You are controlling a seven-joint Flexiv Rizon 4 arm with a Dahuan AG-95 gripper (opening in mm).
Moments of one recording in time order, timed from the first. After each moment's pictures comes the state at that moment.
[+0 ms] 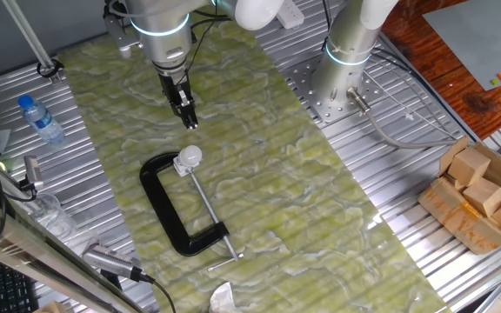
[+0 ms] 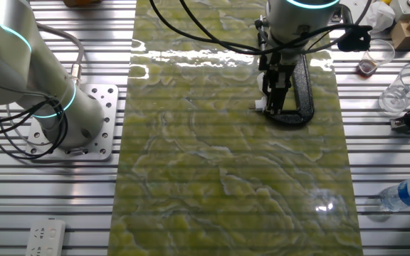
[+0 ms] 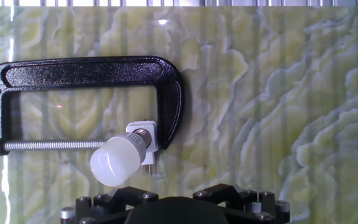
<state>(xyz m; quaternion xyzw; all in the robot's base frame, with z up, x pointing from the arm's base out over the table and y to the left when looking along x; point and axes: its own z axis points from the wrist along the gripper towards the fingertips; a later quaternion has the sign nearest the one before) 0.500 0.000 0.170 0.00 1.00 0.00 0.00</state>
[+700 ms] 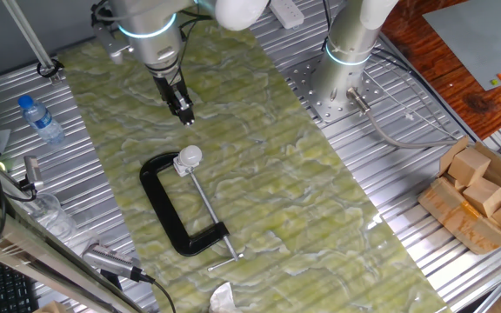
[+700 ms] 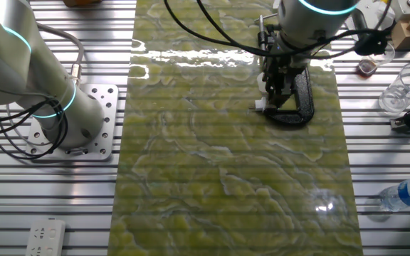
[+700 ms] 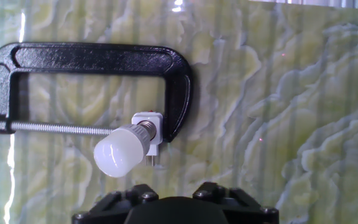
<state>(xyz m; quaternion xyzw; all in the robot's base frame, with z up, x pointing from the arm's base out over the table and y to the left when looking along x) 0.503 0.000 0.169 -0.05 1.00 0.02 -0.04</state>
